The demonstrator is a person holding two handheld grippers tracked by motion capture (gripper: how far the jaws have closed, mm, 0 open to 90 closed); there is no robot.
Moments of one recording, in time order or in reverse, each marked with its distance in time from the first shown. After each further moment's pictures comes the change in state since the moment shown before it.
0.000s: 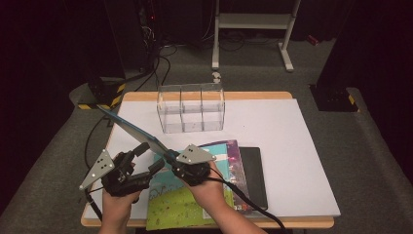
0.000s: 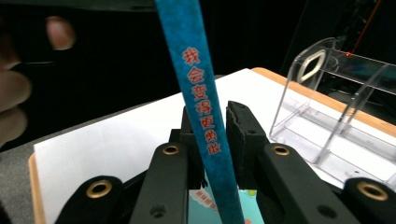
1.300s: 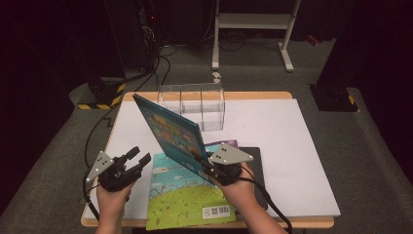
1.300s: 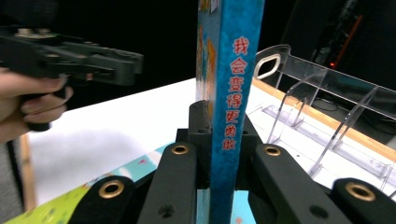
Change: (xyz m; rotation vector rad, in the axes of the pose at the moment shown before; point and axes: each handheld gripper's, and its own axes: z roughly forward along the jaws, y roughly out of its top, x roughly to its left) left arm 0.057 -0.046 -0.010 0.129 0.243 -0.046; right arm -0.044 -0.008 -0.062 -0.023 -0.012 -0.055
